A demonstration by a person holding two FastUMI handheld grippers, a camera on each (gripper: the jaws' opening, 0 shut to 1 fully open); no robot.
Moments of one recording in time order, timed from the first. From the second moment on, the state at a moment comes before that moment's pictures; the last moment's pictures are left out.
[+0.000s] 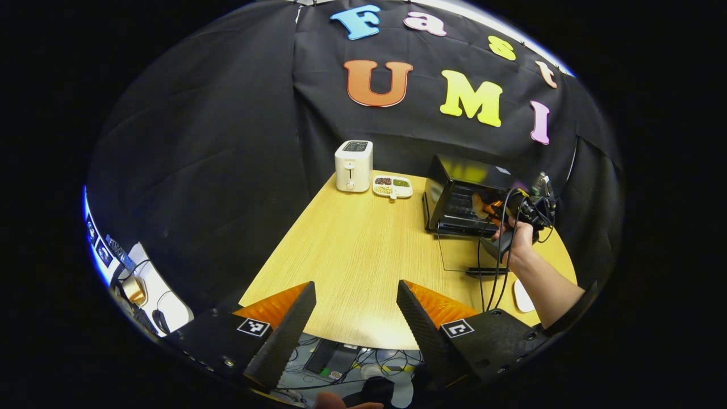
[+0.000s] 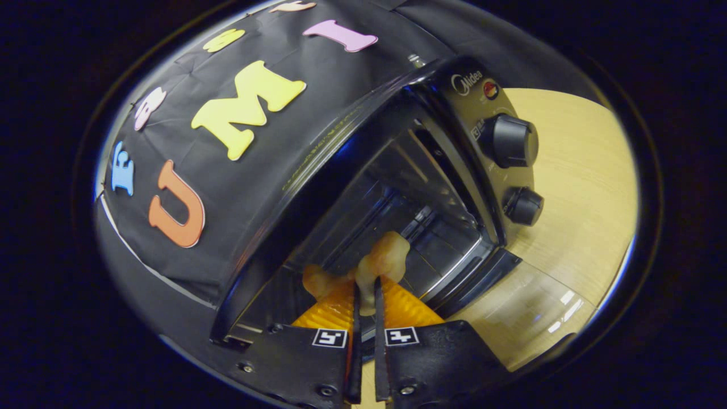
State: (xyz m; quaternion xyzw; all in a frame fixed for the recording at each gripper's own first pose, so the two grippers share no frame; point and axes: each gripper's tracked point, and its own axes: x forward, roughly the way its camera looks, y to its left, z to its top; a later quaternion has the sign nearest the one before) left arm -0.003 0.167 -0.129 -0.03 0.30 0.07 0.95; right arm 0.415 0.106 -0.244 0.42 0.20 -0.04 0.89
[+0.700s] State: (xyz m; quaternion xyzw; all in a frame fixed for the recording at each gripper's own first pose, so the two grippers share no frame) left arm 0.003 0.114 -0.120 -0.05 0.27 0.03 0.96; right arm 0.316 0.075 -0.210 0.24 0.18 -0.02 0.95
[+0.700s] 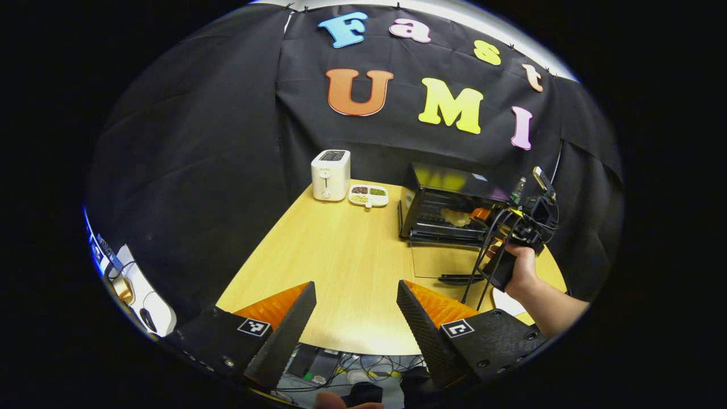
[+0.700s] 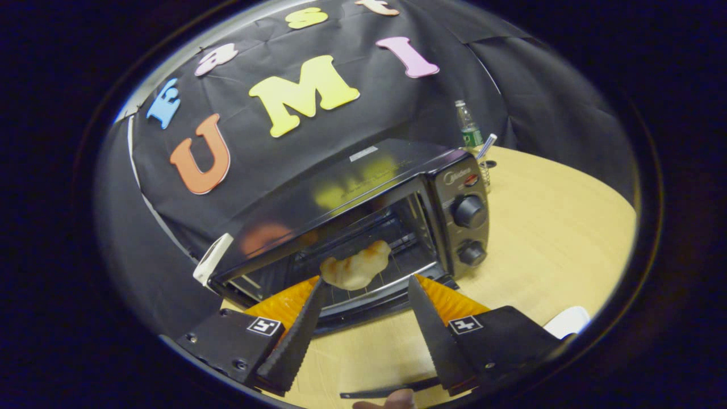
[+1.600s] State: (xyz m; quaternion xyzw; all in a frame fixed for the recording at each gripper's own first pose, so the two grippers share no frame) left arm 0.059 -0.028 -0.169 -0.04 0.26 -0.09 0.96; right arm 0.093 -0.042 -0.123 0.06 0.17 -0.04 0.98
